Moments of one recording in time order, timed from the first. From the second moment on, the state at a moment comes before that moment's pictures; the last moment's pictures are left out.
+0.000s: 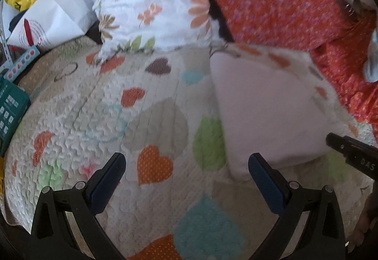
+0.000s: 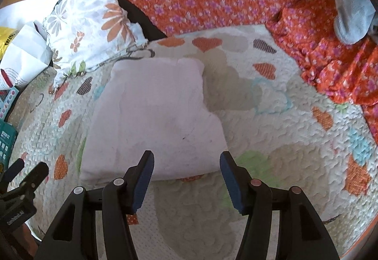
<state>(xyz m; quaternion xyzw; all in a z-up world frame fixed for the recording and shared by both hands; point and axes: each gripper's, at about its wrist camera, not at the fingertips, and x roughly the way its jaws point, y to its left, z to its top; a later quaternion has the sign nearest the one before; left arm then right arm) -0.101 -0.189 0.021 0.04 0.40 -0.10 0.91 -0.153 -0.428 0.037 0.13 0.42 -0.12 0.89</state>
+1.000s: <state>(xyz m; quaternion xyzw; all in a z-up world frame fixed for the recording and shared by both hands) -0.078 -0.179 -0.003 0.01 0.47 -0.09 0.88 -0.128 -0.403 0.026 0.09 0.42 -0.10 0.90</state>
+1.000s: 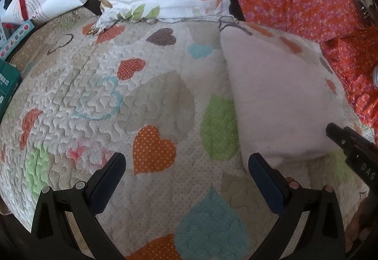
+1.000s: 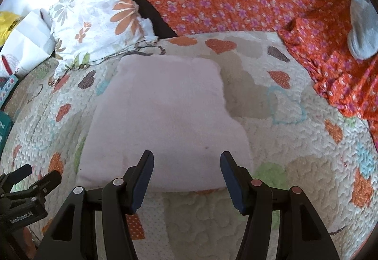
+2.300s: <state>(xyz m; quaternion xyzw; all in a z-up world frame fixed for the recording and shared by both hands) -0.082 -0.157 0.015 -0.01 0.44 -0.07 0.89 -0.093 -0.403 0.019 0.14 0.44 -0.09 0.88</state>
